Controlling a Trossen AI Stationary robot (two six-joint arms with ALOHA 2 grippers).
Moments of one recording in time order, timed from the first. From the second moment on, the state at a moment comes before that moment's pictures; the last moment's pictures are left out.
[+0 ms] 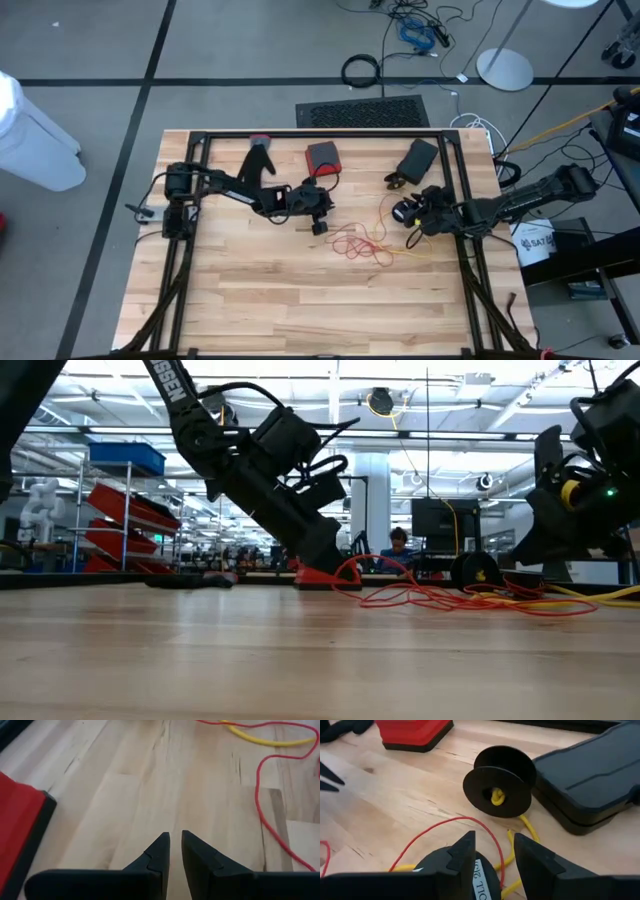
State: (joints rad) left arm 0.12 1.96 0.94 0.39 -0.13 0.04; right arm 0.21 0.71 0.11 -0.32 0.86 1.02
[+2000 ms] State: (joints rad) left arm 0.08 1.97 0.94 0.38 -0.13 0.03; right arm 0.30 0.80 0.11 -0.23 0.69 1.14
